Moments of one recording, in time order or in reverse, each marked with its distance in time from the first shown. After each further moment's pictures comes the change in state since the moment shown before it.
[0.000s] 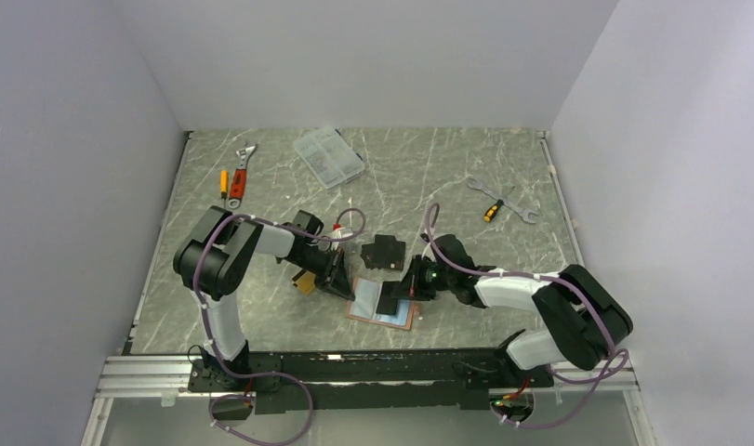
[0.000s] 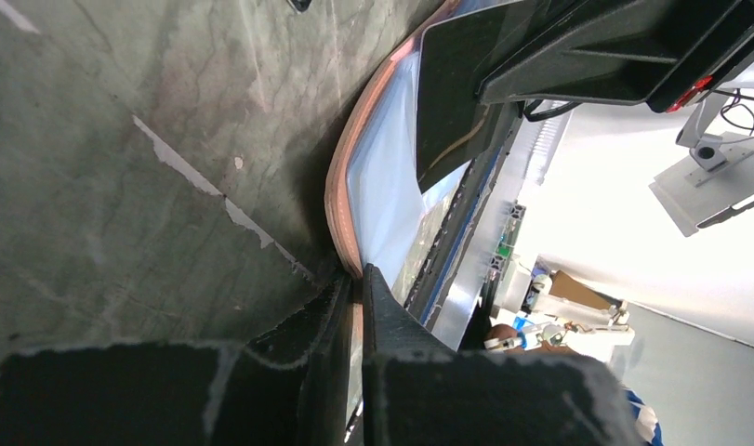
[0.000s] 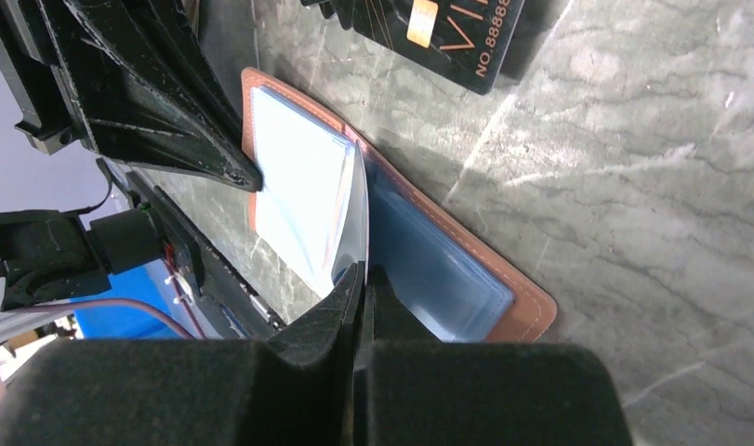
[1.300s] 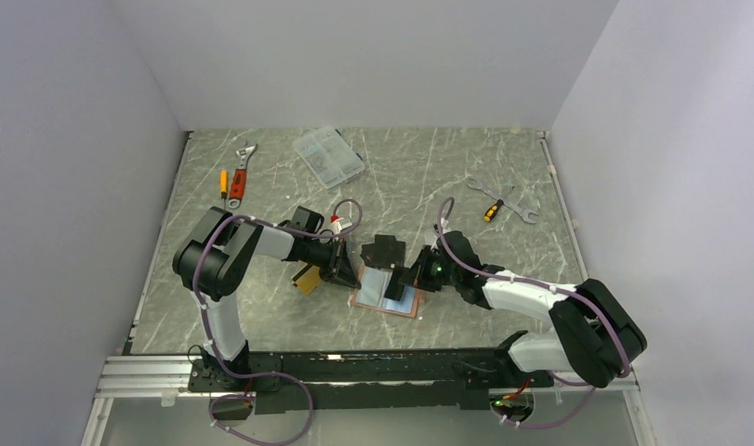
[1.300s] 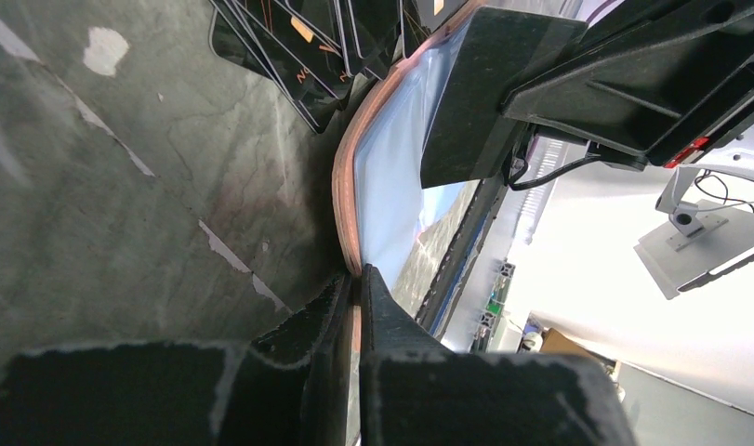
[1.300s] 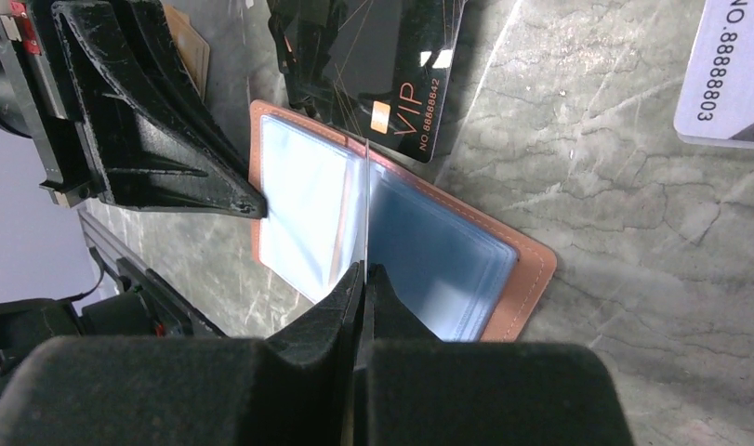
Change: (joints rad) left arm -0.004 -0.006 -0.021 0.244 -0.055 -0.226; right arm -0.013 -0.122 0.011 -0.076 0.197 0.016
